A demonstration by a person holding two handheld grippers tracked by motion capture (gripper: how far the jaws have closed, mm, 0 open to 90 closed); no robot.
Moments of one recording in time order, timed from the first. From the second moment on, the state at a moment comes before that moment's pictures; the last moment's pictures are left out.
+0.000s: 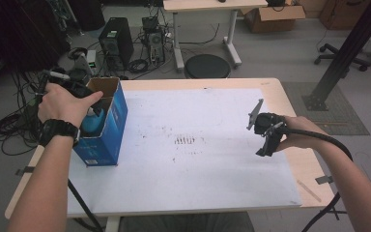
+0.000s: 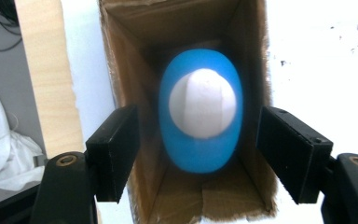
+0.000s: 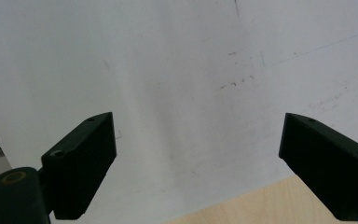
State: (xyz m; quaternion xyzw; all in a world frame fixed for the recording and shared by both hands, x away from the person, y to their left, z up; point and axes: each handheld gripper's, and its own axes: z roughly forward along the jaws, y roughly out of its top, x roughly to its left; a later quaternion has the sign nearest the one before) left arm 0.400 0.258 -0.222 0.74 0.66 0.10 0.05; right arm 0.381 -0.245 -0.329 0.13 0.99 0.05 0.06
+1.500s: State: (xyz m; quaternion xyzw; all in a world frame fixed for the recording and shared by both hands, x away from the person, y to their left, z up) left arm 0.392 0.110 -0.250 0.88 0.46 0.04 0.13; right arm 0.384 -0.223 -0.316 0.11 0.99 0.07 0.06
